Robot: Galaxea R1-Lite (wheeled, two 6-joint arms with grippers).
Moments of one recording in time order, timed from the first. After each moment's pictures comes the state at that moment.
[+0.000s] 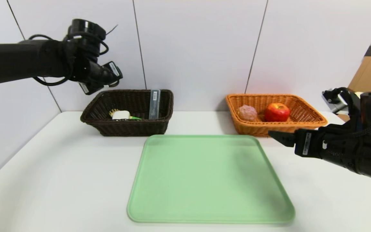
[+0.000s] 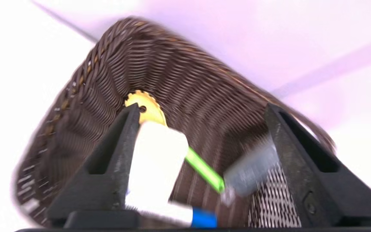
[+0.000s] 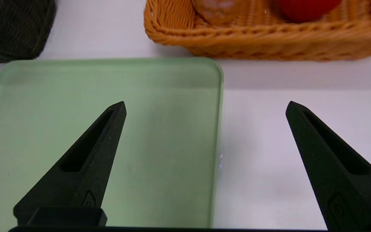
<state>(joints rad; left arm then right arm) -0.22 2.01 -1.89 0.33 0.30 -0.60 0.38 1.40 -0.69 -0.30 -0.17 0.26</state>
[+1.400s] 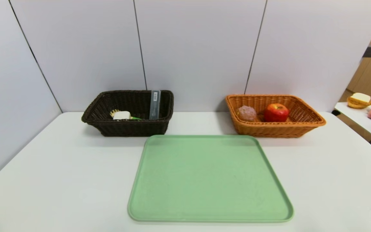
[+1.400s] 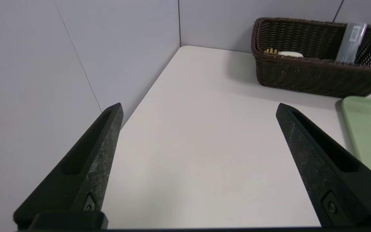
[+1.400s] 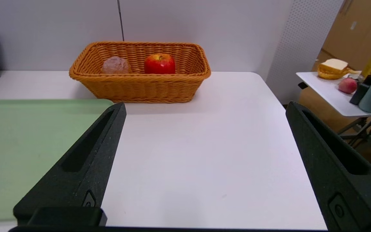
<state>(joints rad) 0.03 0.30 -0.51 0.19 0.28 0.01 0.04 0.39 -0.29 -0.18 -0.16 -0.08</state>
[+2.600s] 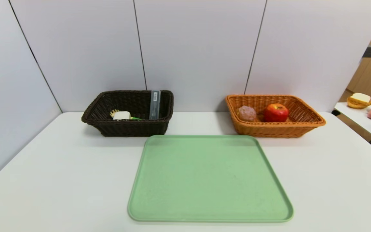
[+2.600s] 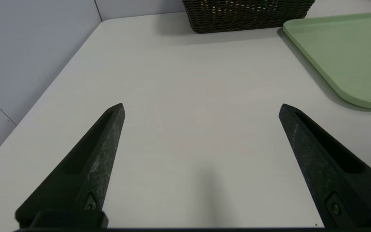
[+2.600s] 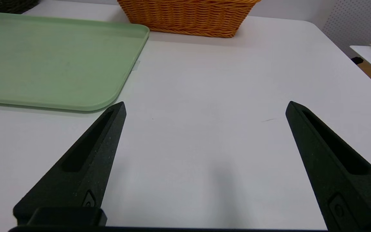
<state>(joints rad) 0.02 0.00 0.00 -0.04 -0.02 0.06 0.00 0.00 0.00 0.01 0.04 -0.07</state>
